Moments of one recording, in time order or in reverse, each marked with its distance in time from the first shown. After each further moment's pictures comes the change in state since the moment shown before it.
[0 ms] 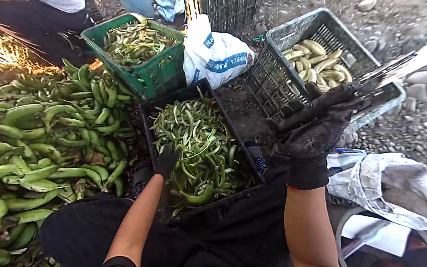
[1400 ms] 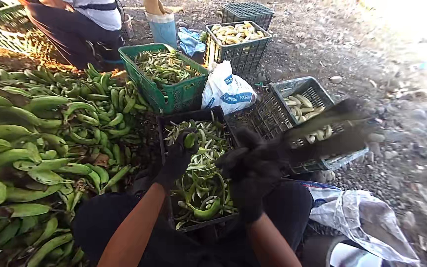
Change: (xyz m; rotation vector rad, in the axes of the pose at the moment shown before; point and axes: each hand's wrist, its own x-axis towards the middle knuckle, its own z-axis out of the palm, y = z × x) left_hand -0.080 0.061 -0.090 -0.544 0.158 0.655; right_hand -0.134 0.058 0.116 -0.199 -0.631 -0.234
